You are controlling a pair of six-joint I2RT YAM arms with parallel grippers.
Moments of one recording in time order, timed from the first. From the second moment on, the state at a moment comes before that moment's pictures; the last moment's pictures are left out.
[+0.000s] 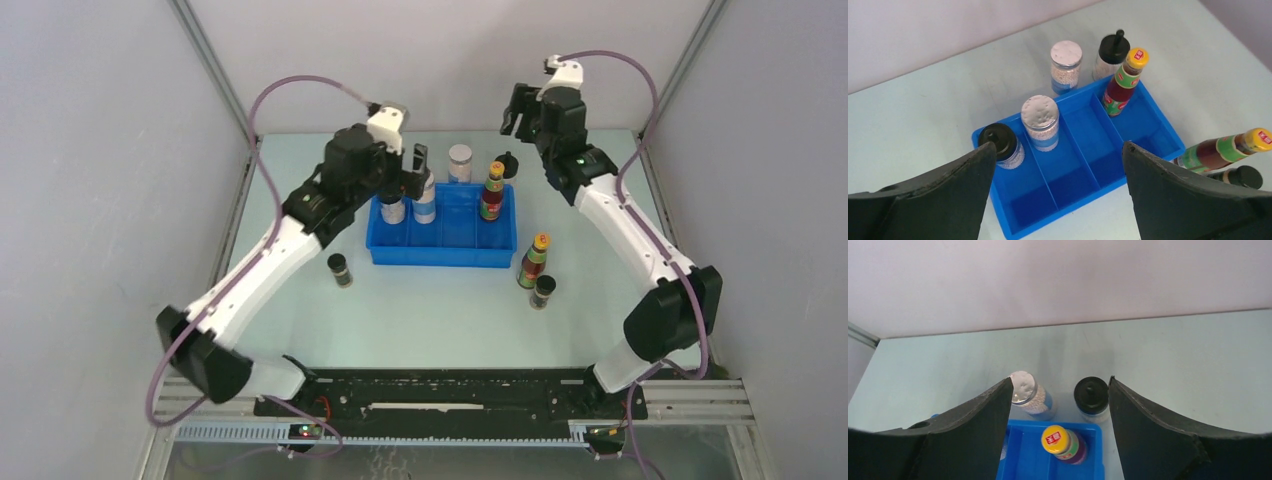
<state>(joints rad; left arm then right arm) -0.60 1.30 1.37 -0.35 -0.12 -0.07 0.38 1.62 1.59 -0.17 0.28 0.26</state>
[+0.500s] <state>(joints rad) -0.55 1.73 1.66 -0.38 0.11 -0.06 0.29 1.51 1.46 -0.20 0.22 0.35</state>
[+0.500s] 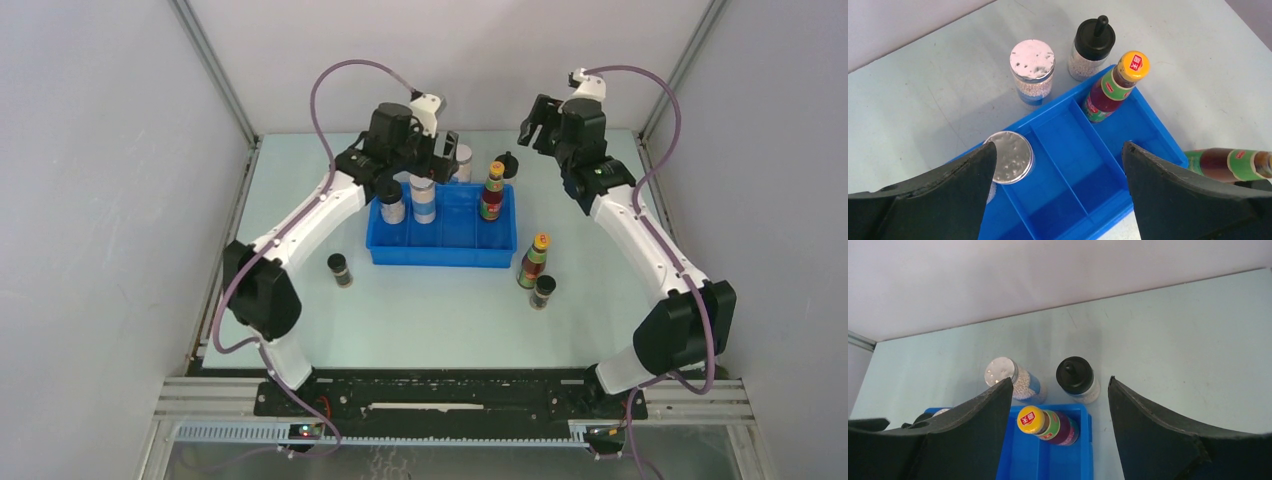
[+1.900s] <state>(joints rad) -0.59 1.60 1.62 -0.18 -0.04 -0.08 0.16 2.11 2.06 -0.64 -0.12 0.29</state>
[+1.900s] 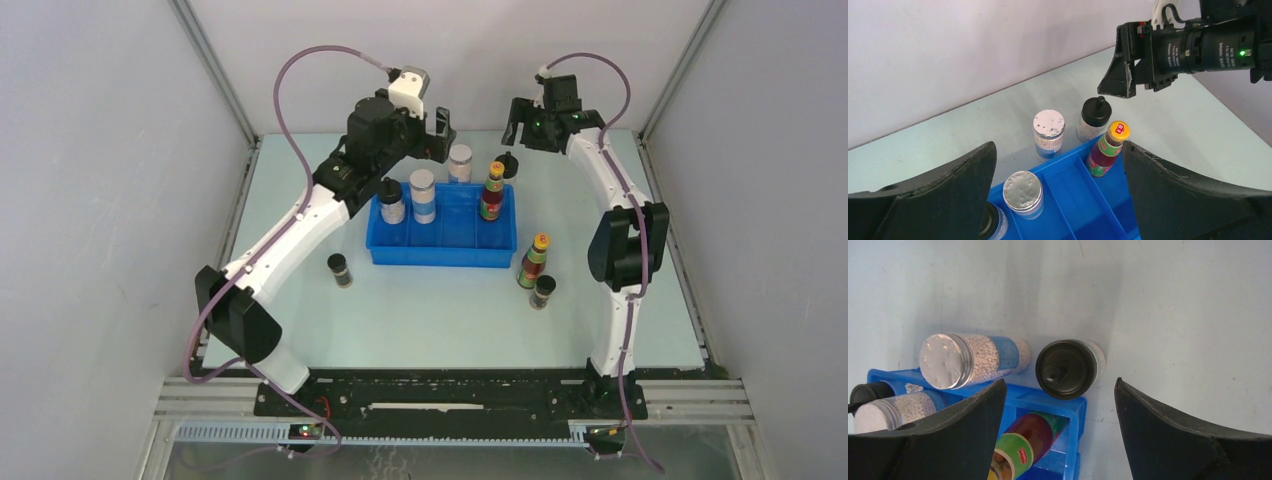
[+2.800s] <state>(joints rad) -0.60 1.59 1.57 -0.14 -0.06 -0.08 0.18 2.26 2.19 -0.74 -0.15 0.21</state>
